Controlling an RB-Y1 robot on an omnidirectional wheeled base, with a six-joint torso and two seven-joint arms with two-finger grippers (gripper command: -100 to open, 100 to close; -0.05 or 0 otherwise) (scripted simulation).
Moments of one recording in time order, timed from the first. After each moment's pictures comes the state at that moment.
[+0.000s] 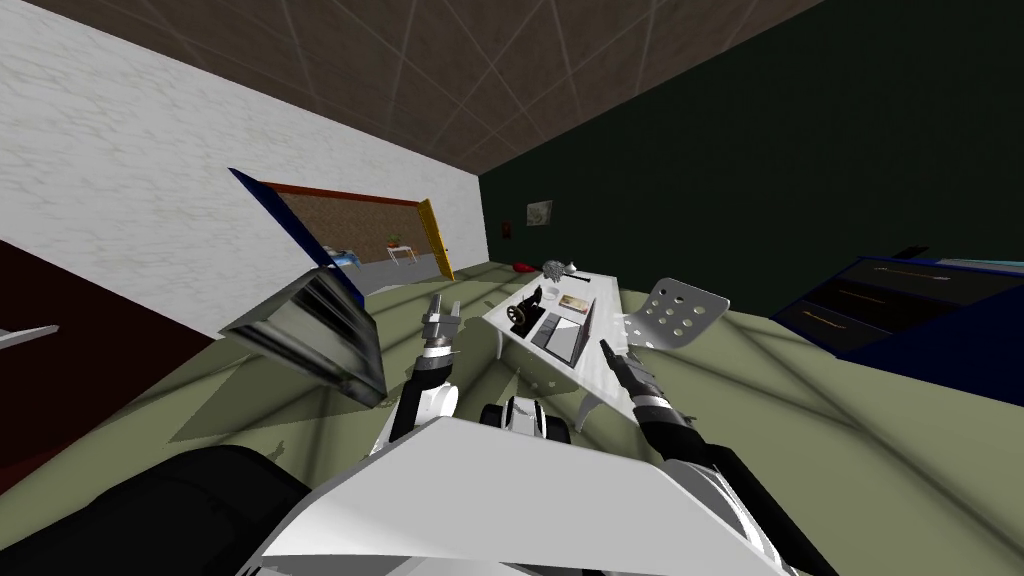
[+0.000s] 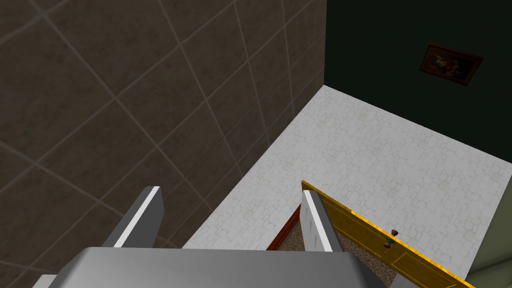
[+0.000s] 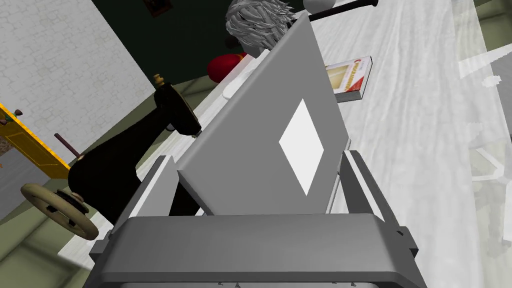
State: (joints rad) left arm 0.53 0.00 -0.05 -2.32 0.08 -0.43 0.15; right arm 0.66 -0.18 -0.05 -2.25 -0.95 0.05 -1.25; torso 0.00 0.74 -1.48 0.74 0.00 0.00
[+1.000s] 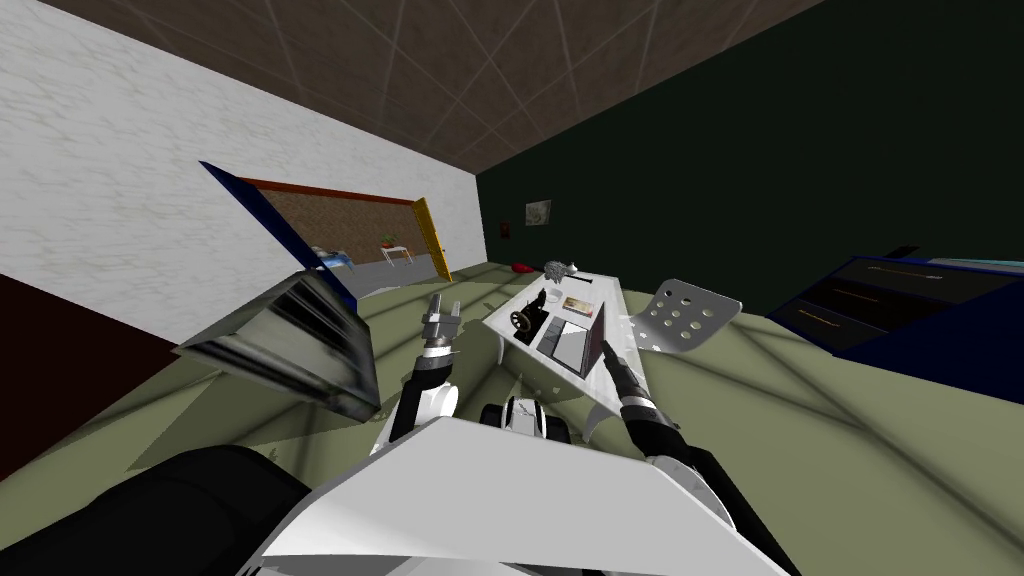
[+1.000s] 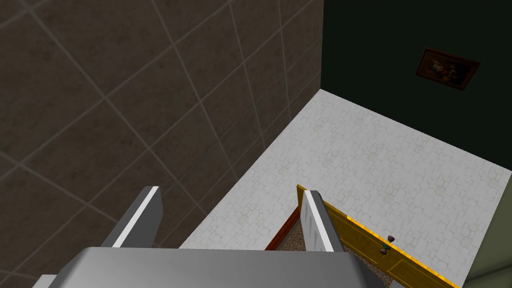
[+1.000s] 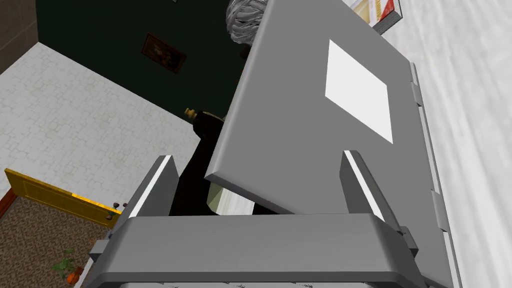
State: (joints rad) left arm 0.53 0.00 -0.05 -2.32 0.08 -0.43 0.15; right arm 0.68 0.03 -0.05 -2.24 -1.10 0.14 -1.45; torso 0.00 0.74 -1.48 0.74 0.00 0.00
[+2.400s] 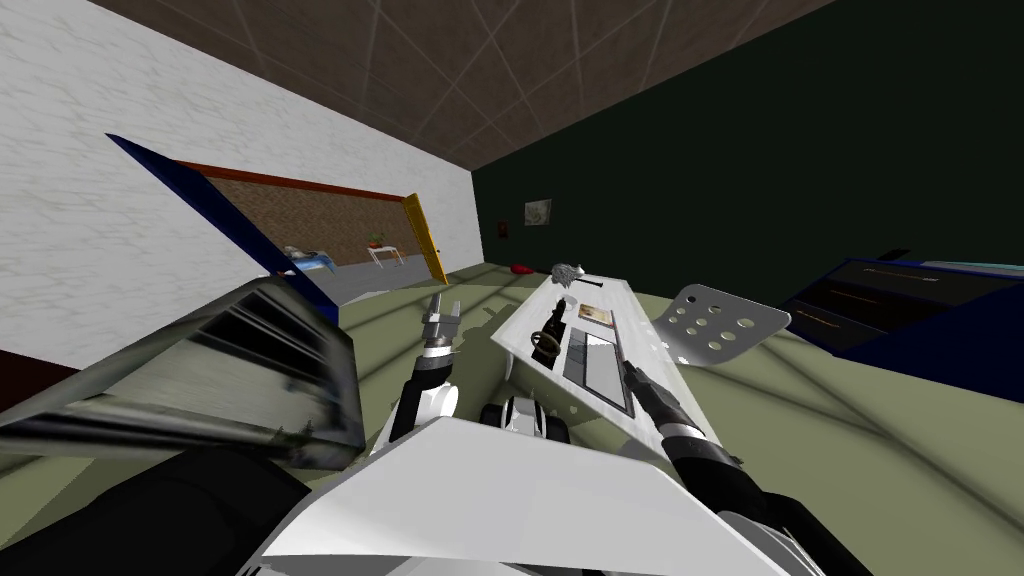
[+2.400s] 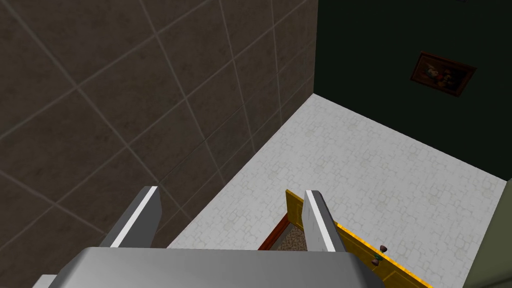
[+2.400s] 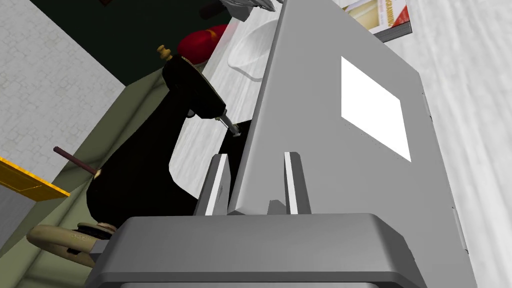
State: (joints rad) left arm 0.53 0.00 -0.05 -2.32 0.08 -0.43 0.15; right arm 0.82 -0.08 -0.17 -2.37 -1.00 0.26 -1.36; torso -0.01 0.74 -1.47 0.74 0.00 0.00
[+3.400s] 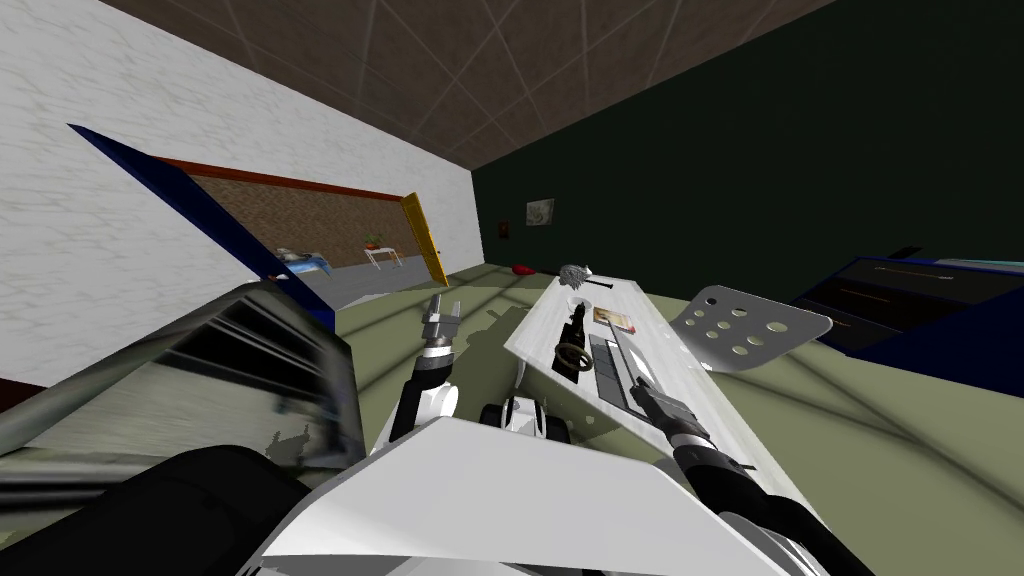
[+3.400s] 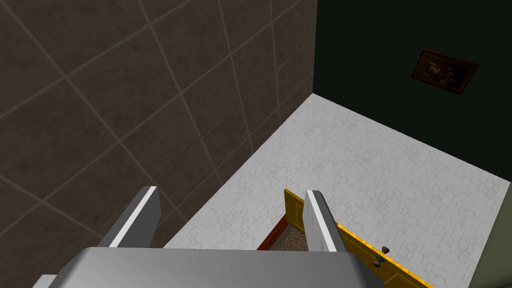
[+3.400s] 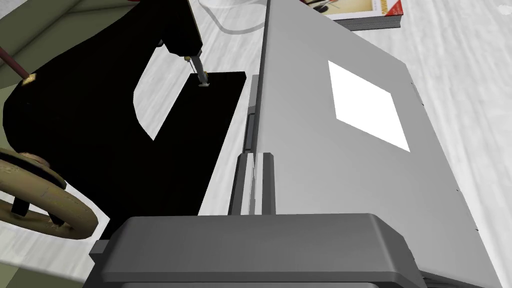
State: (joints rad) left arm 0.53 0.00 -0.05 -2.32 0.08 -0.43 0.15; right arm 0.80 -0.13 -0.23 -2.26 -0.85 0.28 -1.20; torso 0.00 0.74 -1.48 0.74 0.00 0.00
